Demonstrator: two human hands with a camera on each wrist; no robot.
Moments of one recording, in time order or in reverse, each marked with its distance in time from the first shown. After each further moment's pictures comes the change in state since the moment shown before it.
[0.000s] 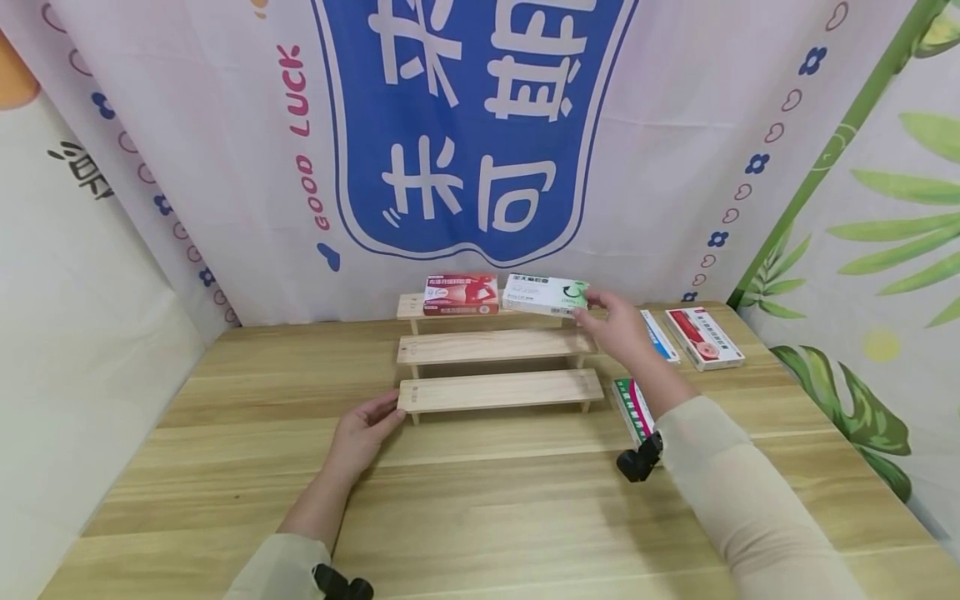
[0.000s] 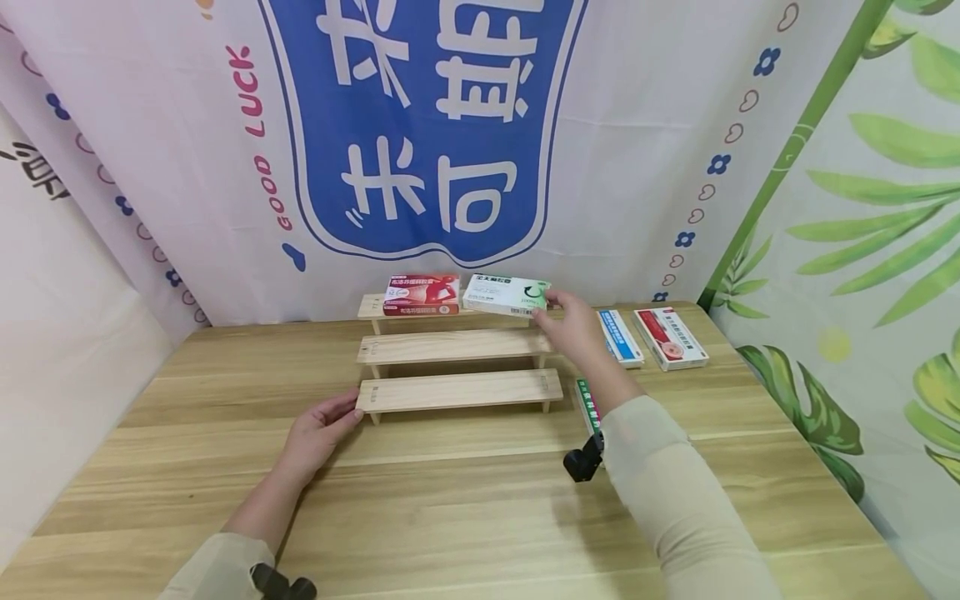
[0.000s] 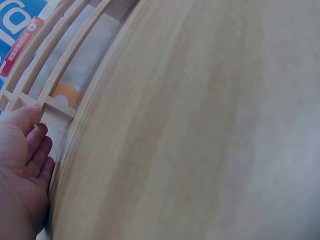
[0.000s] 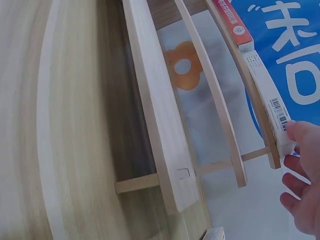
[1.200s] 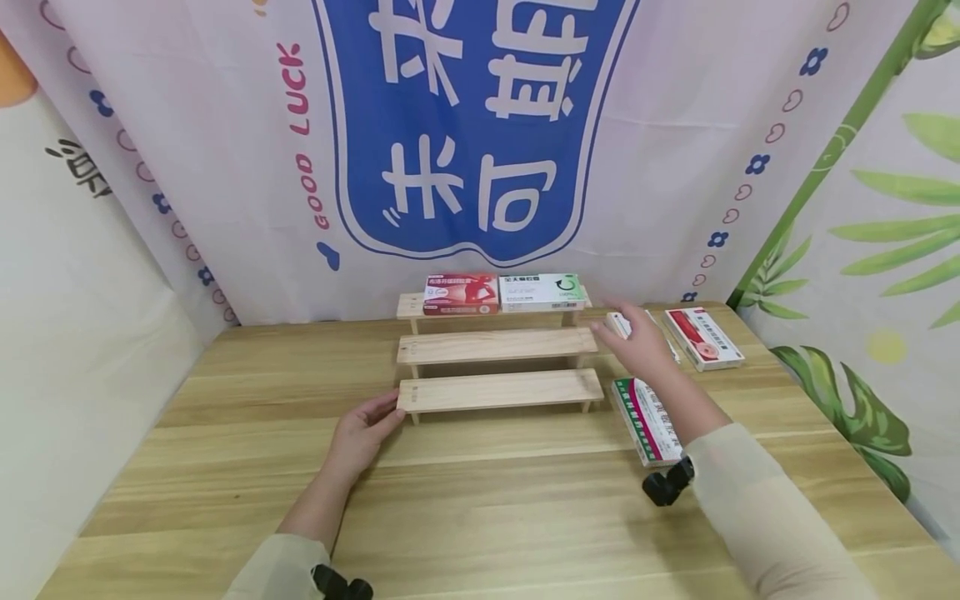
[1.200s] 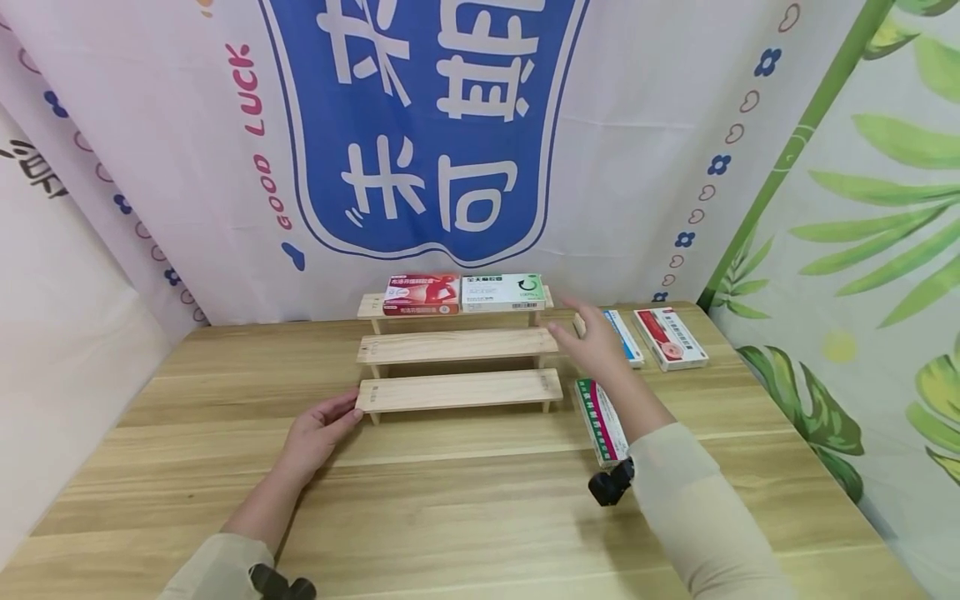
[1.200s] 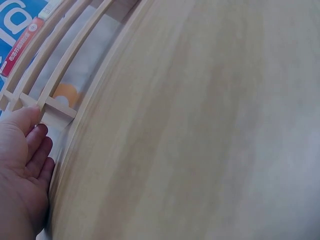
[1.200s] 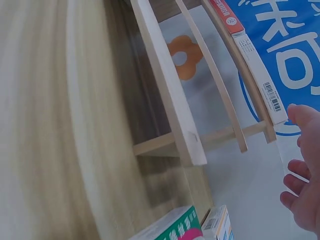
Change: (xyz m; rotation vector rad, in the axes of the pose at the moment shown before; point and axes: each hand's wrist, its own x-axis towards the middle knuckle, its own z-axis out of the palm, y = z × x) left_hand 0.002 -0.002 0.000 0.000 -0.007 -0.029; right_hand -0.021 0.028 -0.011 -0.012 0.001 -0.031
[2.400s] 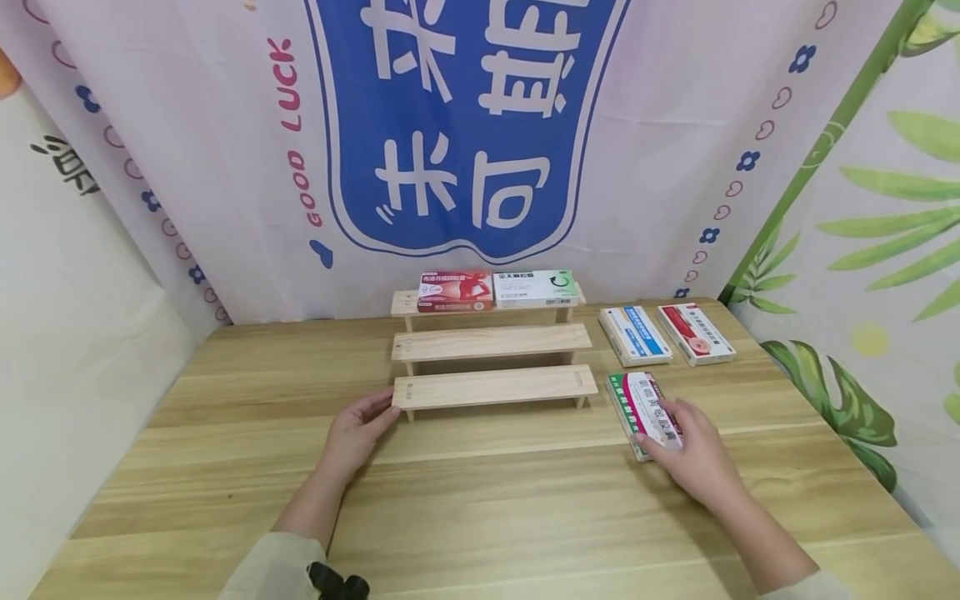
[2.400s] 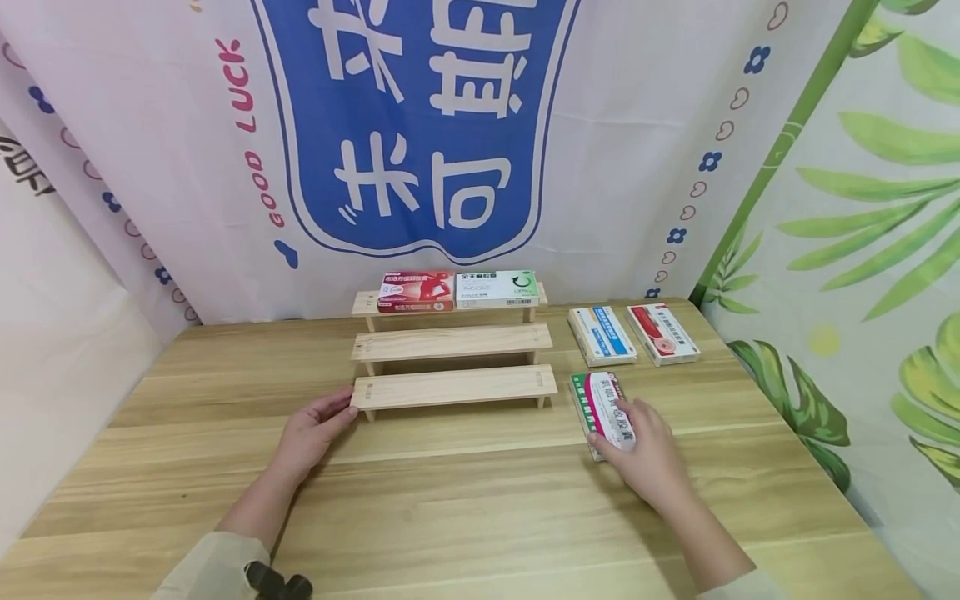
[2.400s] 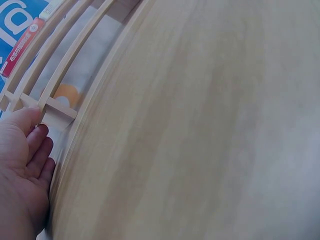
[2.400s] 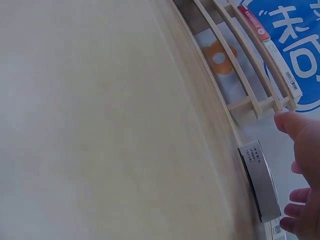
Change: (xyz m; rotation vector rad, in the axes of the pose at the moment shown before) left_hand 0.002 -0.002 0.000 0.015 0.006 0.019; right_hand -0.132 0.070 0.009 -0.188 0.025 0.115
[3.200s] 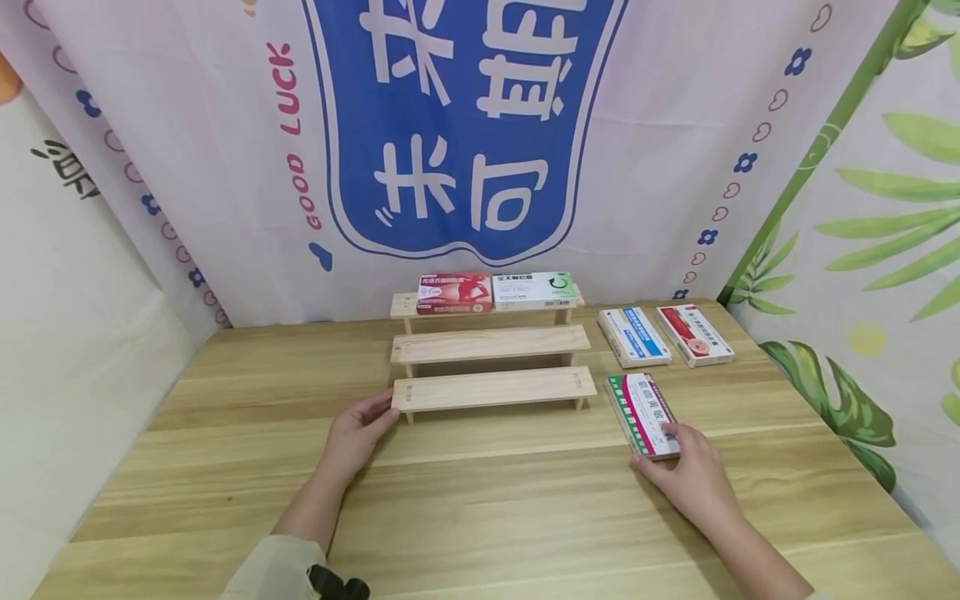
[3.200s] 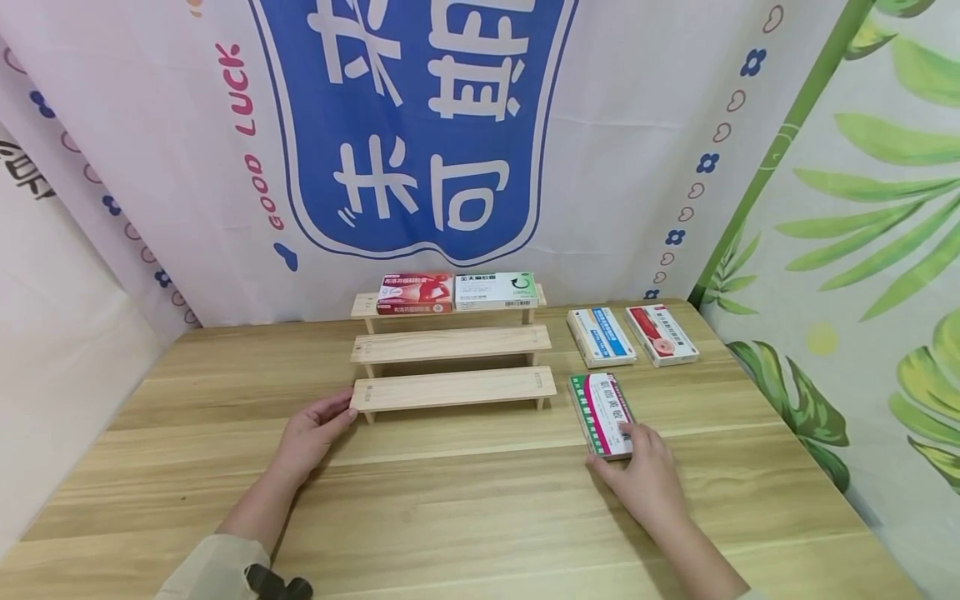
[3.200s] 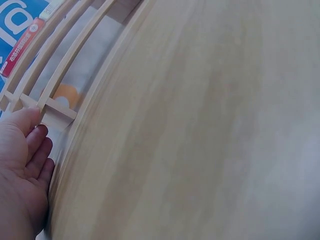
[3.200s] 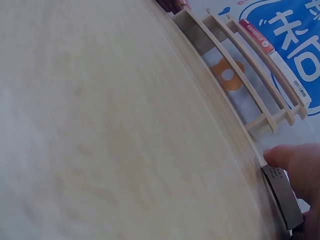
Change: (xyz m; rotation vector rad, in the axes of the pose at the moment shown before) left_hand -0.001 0.001 0.000 -0.011 0.003 0.002; right_hand -0.019 0.003 0.019 -0.034 0.047 0.077
